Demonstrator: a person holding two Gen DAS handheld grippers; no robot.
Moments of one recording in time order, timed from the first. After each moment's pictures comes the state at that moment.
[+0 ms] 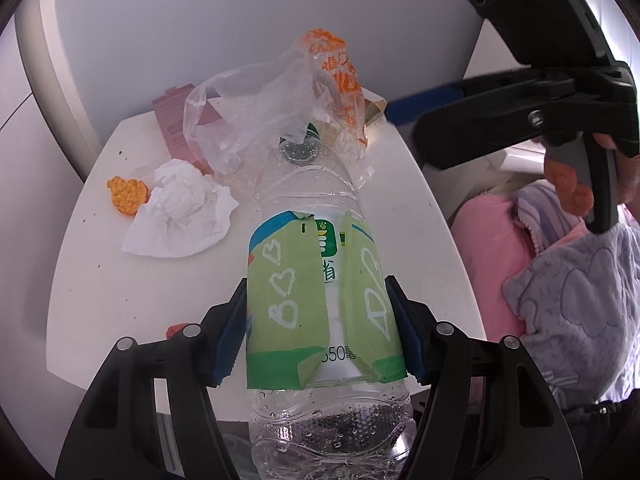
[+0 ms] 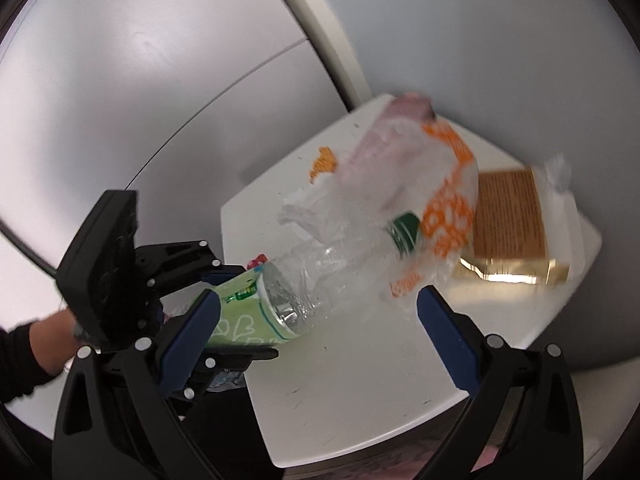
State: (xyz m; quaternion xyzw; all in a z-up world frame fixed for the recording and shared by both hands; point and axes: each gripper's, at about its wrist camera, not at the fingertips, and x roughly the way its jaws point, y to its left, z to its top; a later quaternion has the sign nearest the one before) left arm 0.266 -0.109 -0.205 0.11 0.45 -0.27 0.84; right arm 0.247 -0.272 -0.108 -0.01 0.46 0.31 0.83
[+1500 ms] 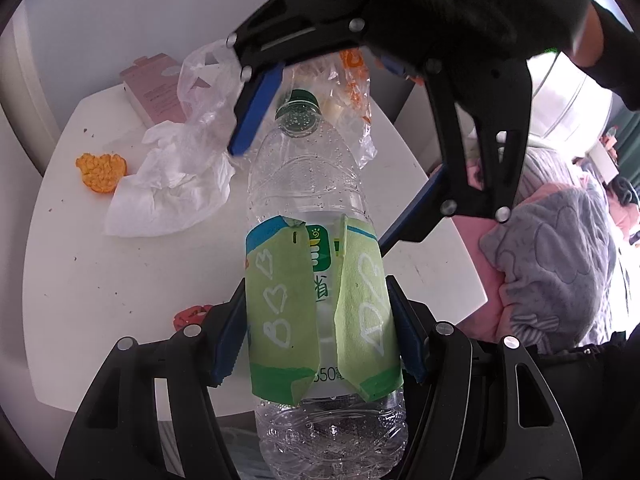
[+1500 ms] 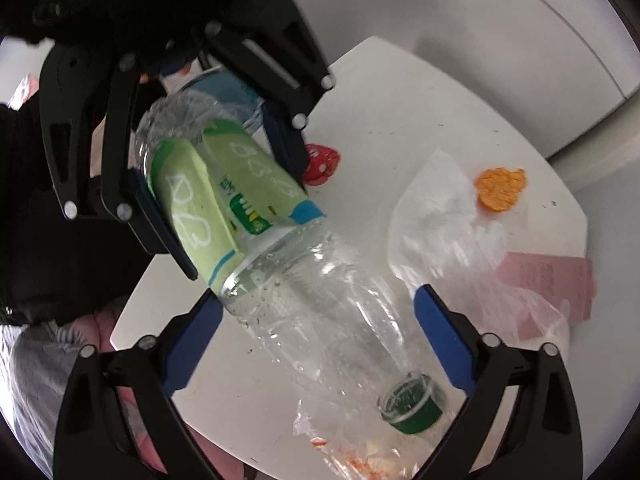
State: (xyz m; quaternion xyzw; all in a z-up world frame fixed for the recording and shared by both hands) left arm 0.291 -0.064 -0.216 0.10 0.48 -0.37 0.79; right arm 0.268 -0.148 -0.178 -0.52 0.45 0.50 0.53
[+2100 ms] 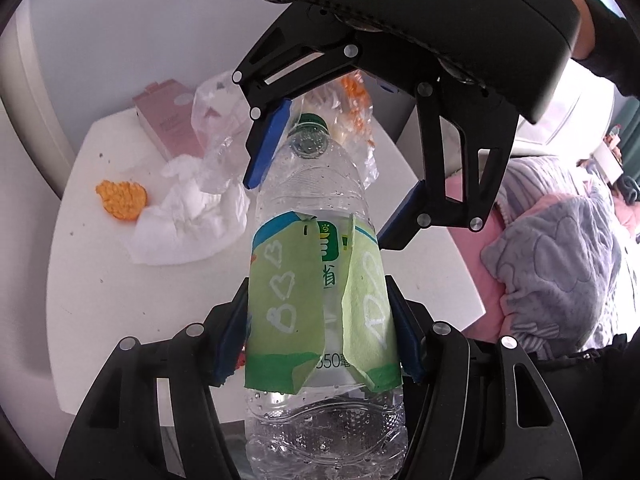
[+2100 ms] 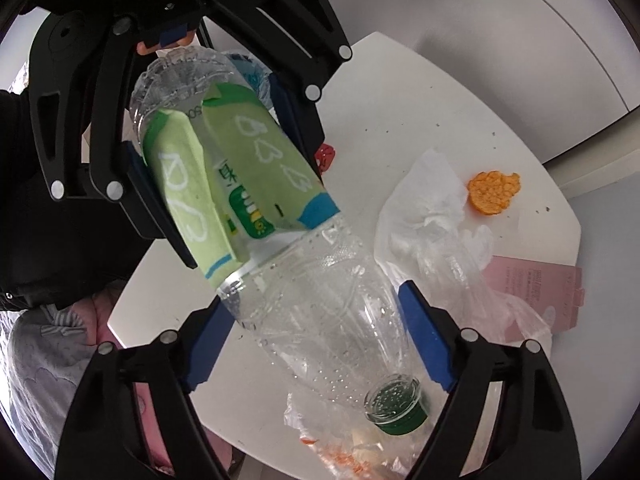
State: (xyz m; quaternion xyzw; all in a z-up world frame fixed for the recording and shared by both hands) left arm 0.290 -0.066 -0.191 0.11 0.46 -0.36 0.80; right arm 0.268 -0.146 -0.169 -0.54 0.45 0.49 0.52
